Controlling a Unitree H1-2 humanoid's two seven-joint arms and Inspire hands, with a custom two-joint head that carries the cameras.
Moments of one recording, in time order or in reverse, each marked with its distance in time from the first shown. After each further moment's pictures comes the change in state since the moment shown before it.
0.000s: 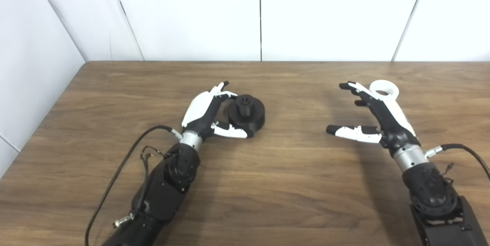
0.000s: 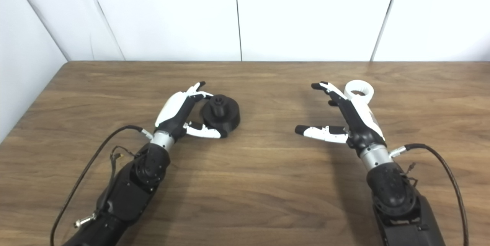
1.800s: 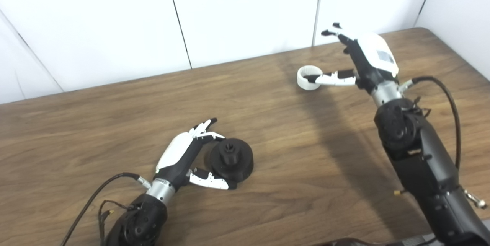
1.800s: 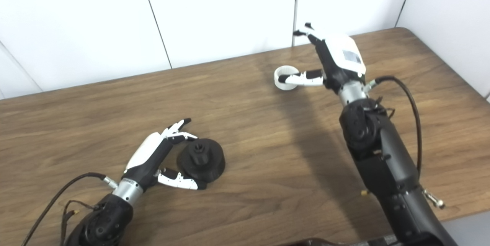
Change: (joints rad) left arm 0.128 -0.015 -0.078 -0.222 0.017 -0.087 -0.225; right arm -0.137 -0.170 -0.049 -0.002 -0.352 0.160 -0.048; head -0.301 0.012
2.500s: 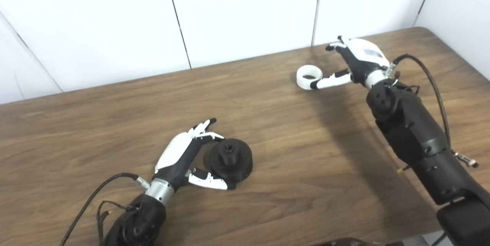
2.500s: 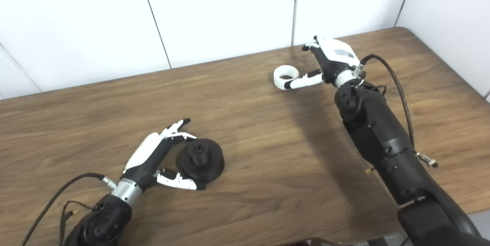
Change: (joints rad) left arm 0.002 0.000 0.006 -0.001 0.002 -0.003 -0.002; right arm -0.146 -0.061 0.119 0.303 -0.034 0.115 0.159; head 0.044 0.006
